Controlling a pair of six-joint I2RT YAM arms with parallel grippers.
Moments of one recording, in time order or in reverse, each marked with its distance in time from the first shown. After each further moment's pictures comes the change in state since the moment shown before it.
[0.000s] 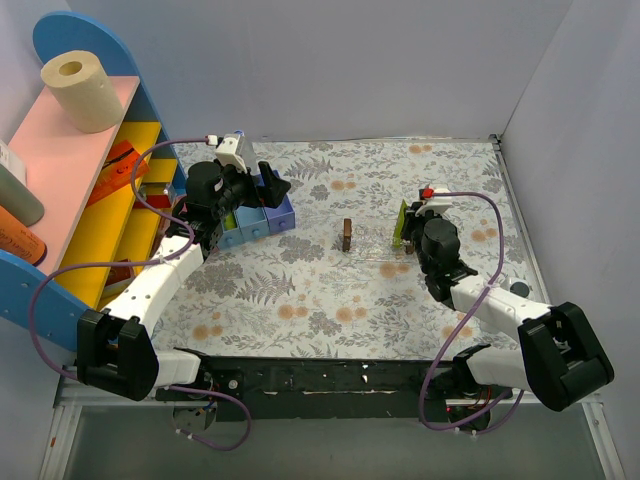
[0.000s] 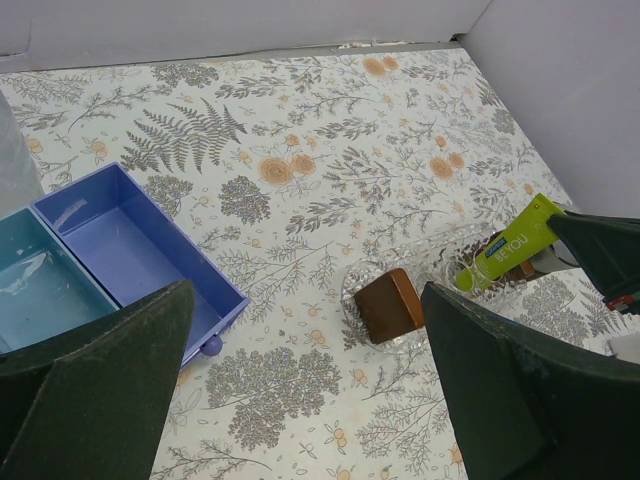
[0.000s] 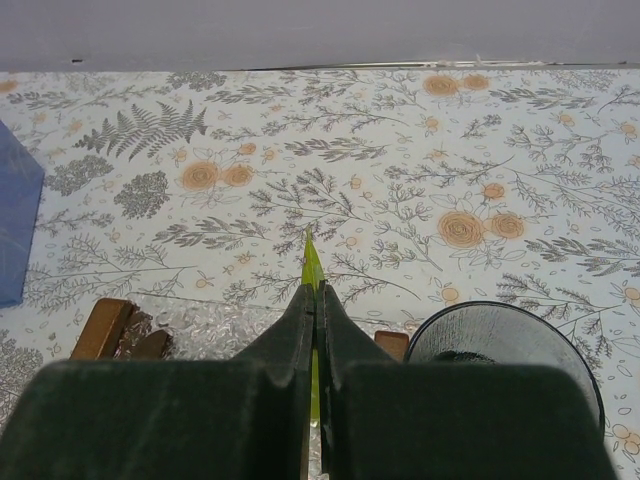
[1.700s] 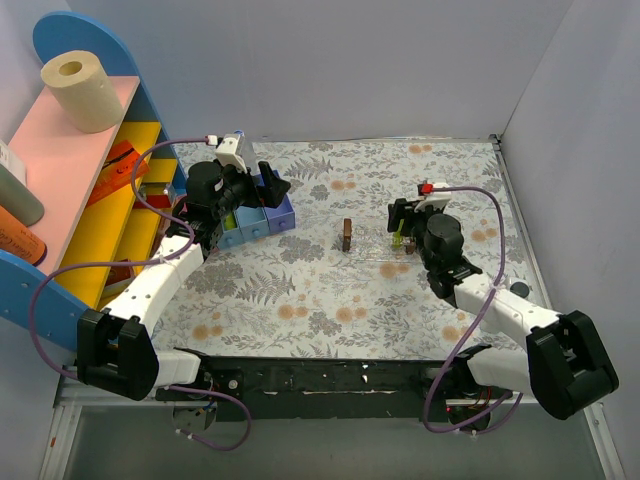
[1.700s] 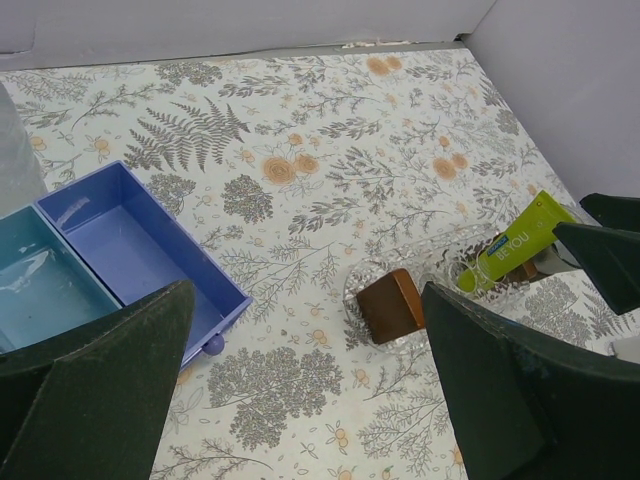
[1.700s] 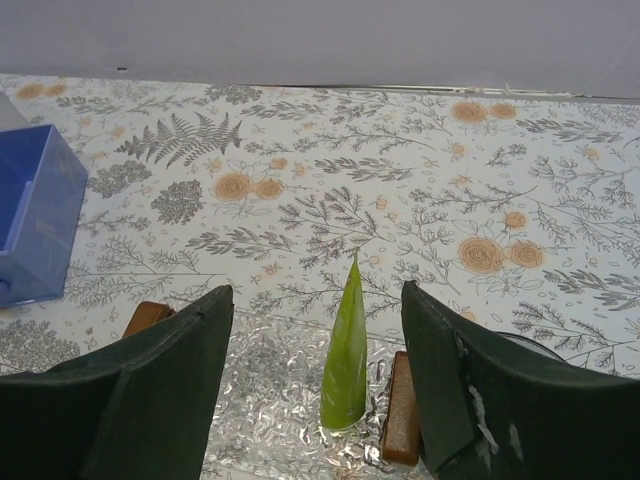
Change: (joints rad) left arm 0.000 0.002 0.000 -0.001 -0.005 0.000; right arm 0.000 -0.039 0.045 -0.066 -0.070 -0.019
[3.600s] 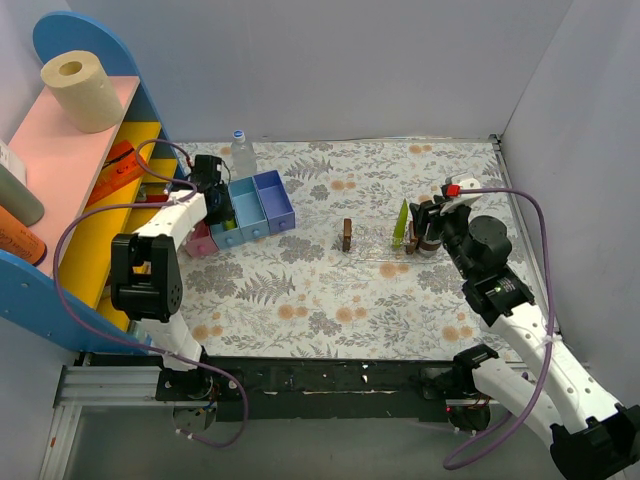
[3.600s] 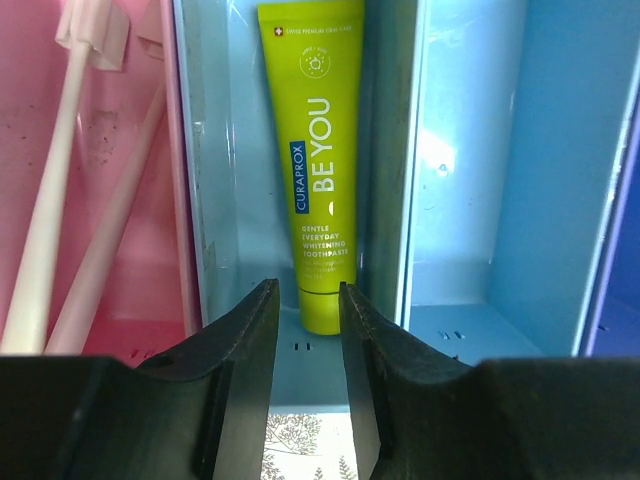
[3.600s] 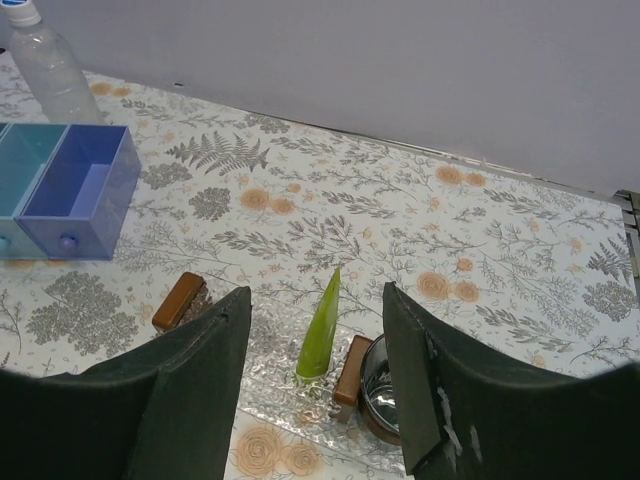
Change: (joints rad) left arm 0.191 0.450 0.288 -0.612 -0.463 -0.077; right arm -0.038 -0.409 0.166 -0.528 -0.167 -0.146
